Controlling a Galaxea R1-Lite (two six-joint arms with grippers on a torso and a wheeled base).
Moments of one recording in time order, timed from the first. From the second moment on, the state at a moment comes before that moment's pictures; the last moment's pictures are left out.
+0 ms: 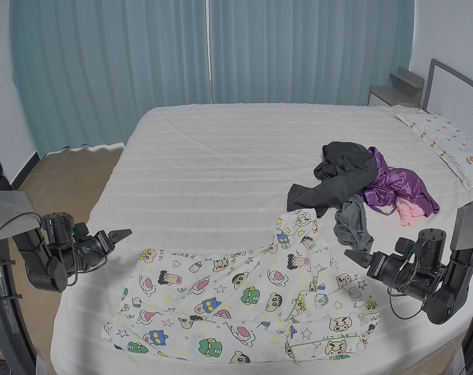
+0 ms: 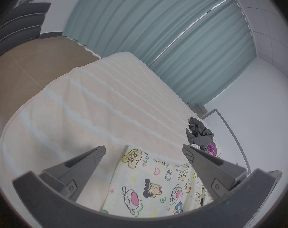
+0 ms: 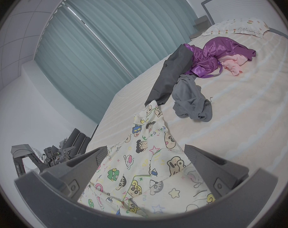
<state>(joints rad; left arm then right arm) 0.15 2.29 -0.61 -1.22 -0.51 -0.56 0.20 2.13 -0.18 -1.55 0.20 0.58</state>
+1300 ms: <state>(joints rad) 0.03 2.49 -0.97 -0.82 -0.48 -0.25 0.28 2.24 -0.28 -1.55 0.13 0.58</state>
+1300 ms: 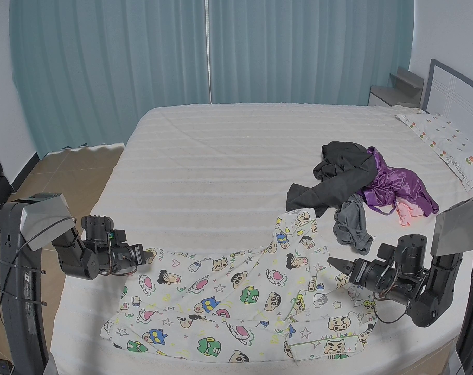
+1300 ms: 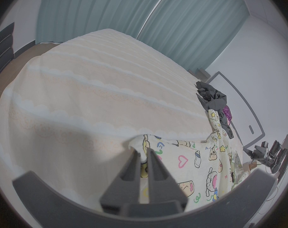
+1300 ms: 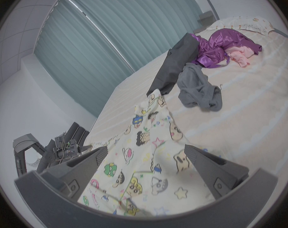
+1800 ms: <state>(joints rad) 0.05 2.51 -0.97 -1.00 -0.46 -0.39 0.27 2.29 -0.74 -1.04 0.07 0.57</state>
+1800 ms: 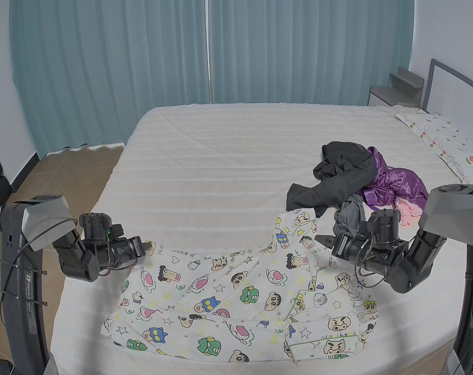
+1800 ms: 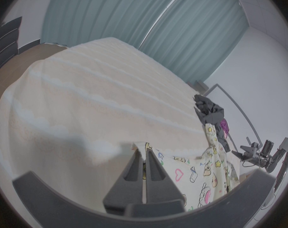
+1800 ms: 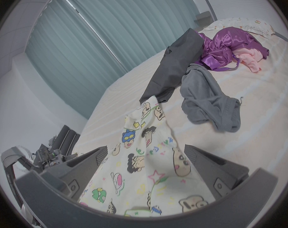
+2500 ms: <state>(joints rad) 0.09 2.52 -0.98 -1.06 -0.31 -0.47 0.27 2.45 -1.04 -0.87 0.06 0.56</state>
